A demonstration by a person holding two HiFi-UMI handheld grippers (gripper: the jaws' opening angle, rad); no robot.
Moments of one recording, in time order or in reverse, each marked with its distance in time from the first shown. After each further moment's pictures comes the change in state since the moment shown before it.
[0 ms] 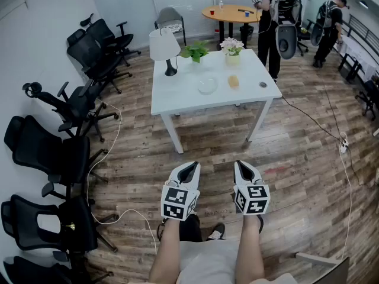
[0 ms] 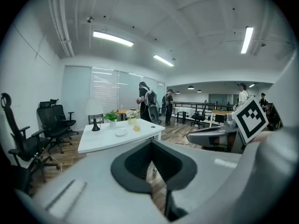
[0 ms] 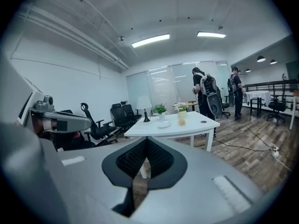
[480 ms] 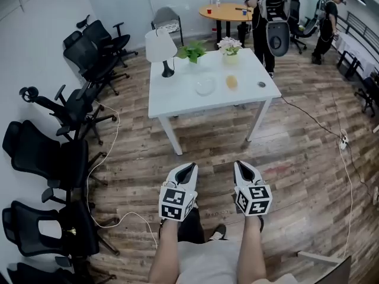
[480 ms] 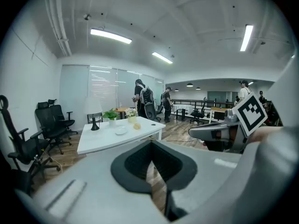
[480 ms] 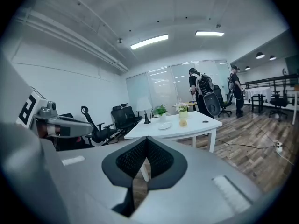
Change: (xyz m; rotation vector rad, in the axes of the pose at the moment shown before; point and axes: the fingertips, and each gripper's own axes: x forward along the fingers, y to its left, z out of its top) left arm 0.013 0.014 -0.008 0.017 0.033 -0.015; right arm 0.012 -0.004 0.002 0.033 -0.016 0.018
